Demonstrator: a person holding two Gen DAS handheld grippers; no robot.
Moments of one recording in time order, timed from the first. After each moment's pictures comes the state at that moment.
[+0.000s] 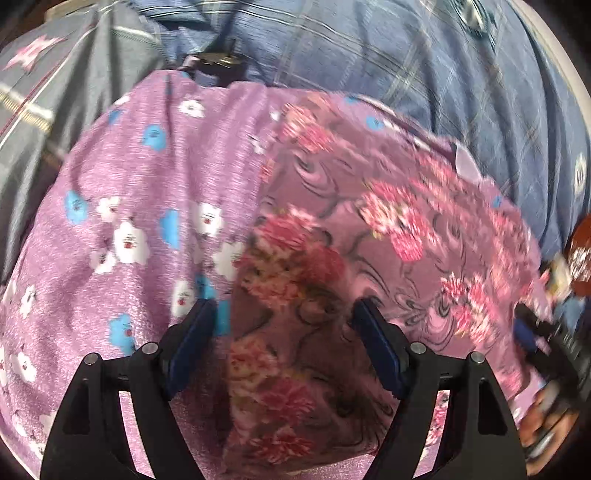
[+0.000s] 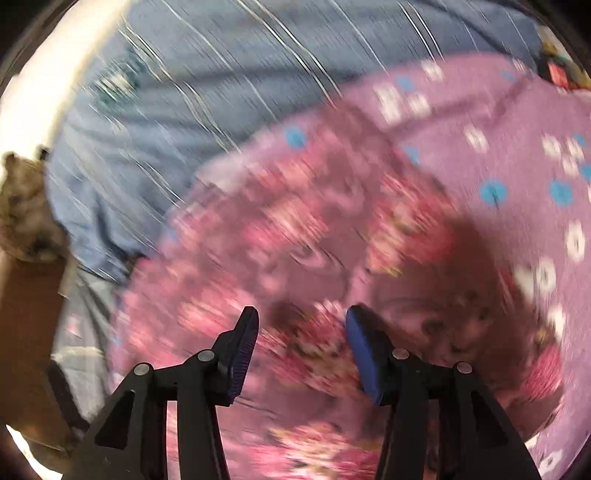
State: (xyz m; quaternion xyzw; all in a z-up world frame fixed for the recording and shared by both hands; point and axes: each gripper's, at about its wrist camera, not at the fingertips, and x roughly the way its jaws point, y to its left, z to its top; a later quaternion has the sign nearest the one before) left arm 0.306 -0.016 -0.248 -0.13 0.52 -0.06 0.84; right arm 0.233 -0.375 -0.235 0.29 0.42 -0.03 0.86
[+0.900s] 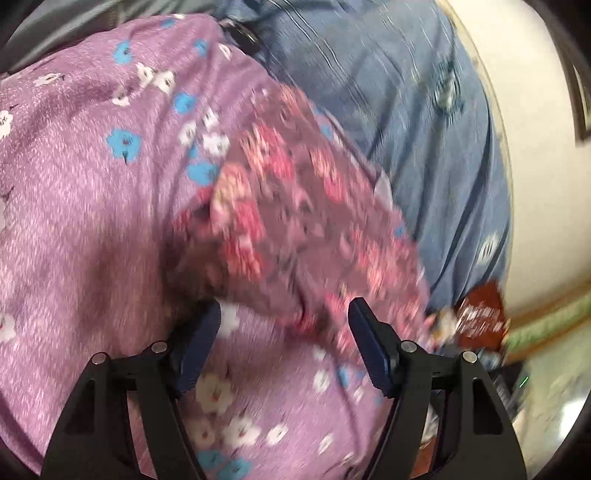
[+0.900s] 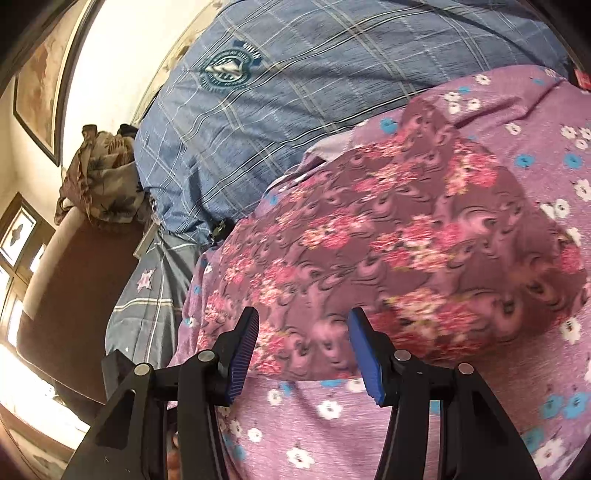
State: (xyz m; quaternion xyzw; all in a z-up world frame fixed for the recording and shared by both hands) left arm 0.223 0.008 -0.264 -0.39 0.45 -0.15 0.79; right arm 0.165 -0.335 -0.202 0.32 0.37 0.11 0.86
